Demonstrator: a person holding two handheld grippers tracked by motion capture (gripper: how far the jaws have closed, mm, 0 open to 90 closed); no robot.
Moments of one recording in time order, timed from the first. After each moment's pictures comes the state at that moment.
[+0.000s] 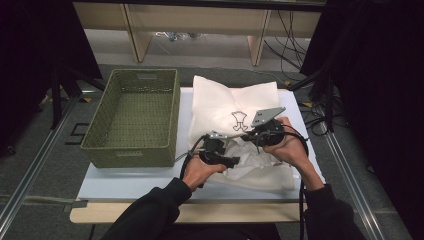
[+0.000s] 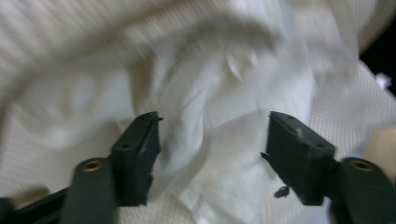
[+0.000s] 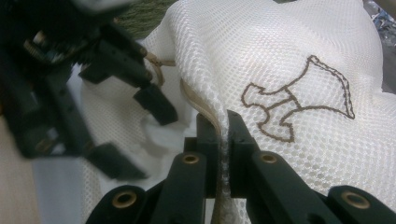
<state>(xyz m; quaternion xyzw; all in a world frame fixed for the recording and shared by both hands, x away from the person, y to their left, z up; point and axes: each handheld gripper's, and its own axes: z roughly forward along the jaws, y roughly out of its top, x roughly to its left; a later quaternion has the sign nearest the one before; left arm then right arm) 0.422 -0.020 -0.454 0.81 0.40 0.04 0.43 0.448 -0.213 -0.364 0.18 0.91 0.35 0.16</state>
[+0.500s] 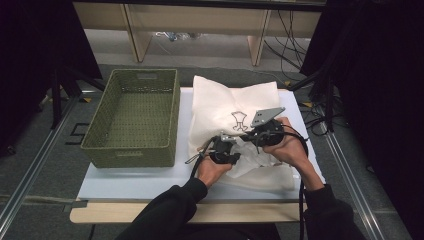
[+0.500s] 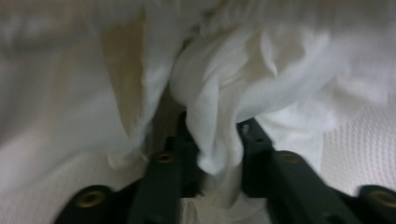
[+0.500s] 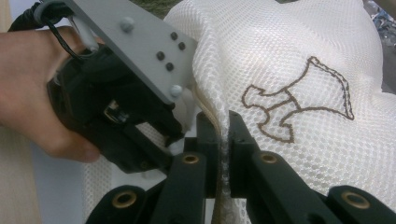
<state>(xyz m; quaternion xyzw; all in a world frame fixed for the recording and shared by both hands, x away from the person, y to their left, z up) 0.449 -0.048 -0.479 0.80 0.41 0.10 0.42 0.447 -0.212 -0.363 0.17 0.91 0.35 0.17</state>
